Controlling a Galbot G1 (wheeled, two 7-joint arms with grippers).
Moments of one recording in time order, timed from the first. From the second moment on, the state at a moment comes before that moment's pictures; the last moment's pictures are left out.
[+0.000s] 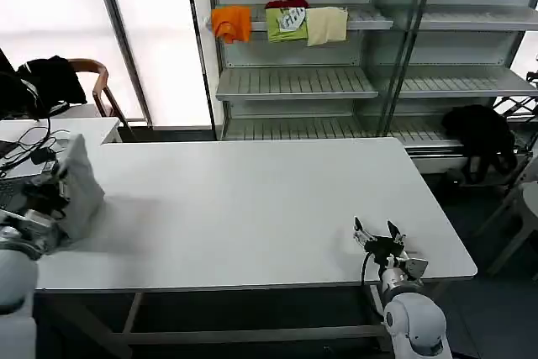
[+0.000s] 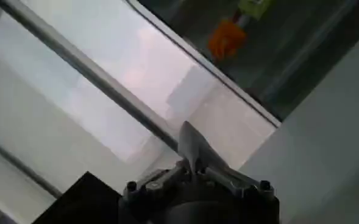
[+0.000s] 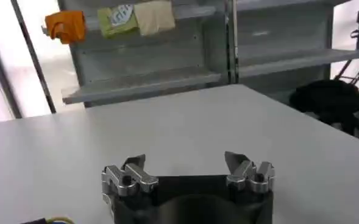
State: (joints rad) left arm 1.08 -1.13 -0.88 -1.77 0.44 0.15 0.32; right arm -1.21 1.45 0.59 1.88 0.26 -0.40 0.07
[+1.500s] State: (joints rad) left arm 0.88 -1.52 -0.16 -1.69 0.01 0.33 -0.02; right arm -1.27 1.47 0.62 1.97 0.27 -0.46 0.02
